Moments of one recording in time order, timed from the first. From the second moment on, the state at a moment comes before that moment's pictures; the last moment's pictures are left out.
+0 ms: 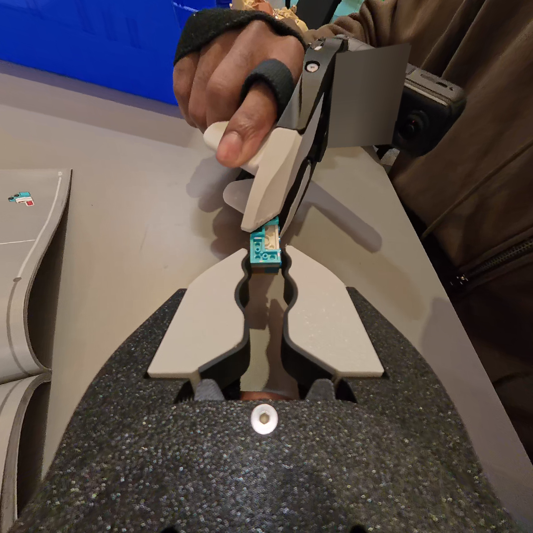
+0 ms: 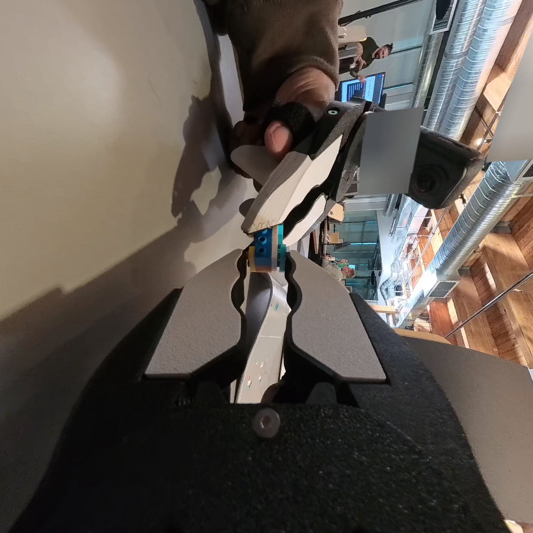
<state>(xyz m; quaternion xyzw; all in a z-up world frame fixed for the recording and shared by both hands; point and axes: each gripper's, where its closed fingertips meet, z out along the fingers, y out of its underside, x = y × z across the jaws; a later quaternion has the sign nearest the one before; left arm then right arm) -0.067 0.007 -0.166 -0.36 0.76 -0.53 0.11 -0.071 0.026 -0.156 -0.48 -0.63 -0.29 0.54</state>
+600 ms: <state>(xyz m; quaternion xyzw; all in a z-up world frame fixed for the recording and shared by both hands) -0.067 0.005 -0.168 -0.36 0.76 -0.53 0.10 -0.070 0.023 -0.158 -0.49 -0.64 -0.27 0.53</state>
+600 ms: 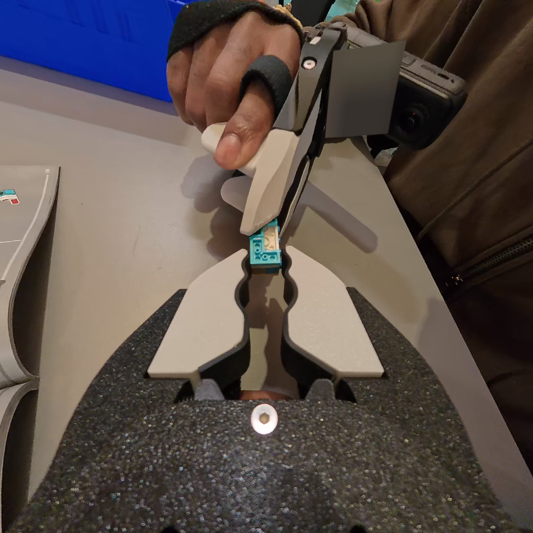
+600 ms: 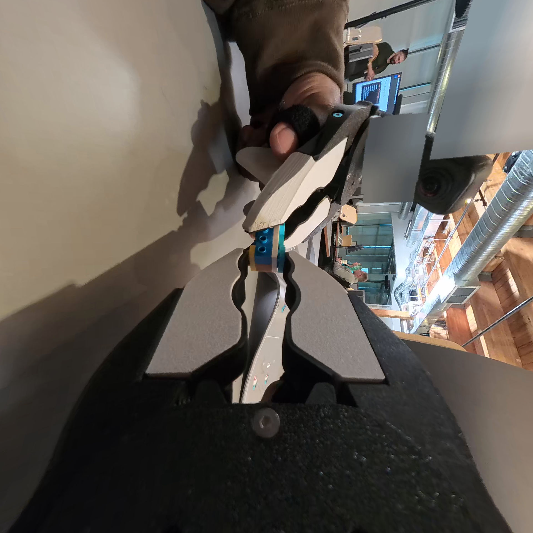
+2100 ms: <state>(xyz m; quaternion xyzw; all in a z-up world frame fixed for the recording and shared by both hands) -0.062 0.008 -0.161 -0.40 0.72 -0.56 0.08 -0.063 0.033 -0.158 -0.52 -0.59 -0.26 0.57</state>
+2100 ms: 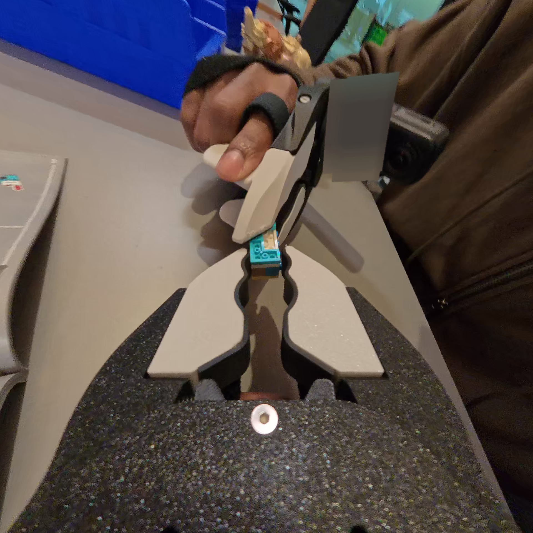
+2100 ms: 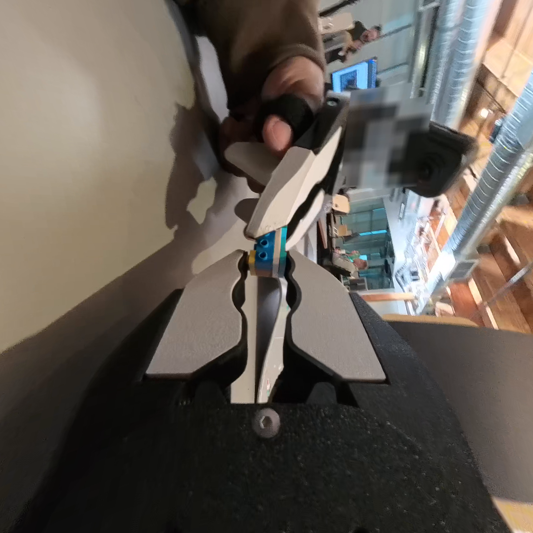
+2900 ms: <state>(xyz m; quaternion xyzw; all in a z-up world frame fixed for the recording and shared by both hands) -0.042 0.041 -0.141 -0.41 0.67 -0.58 0.21 -0.042 0.042 -0.139 -0.67 -0.42 -0.02 0.61</state>
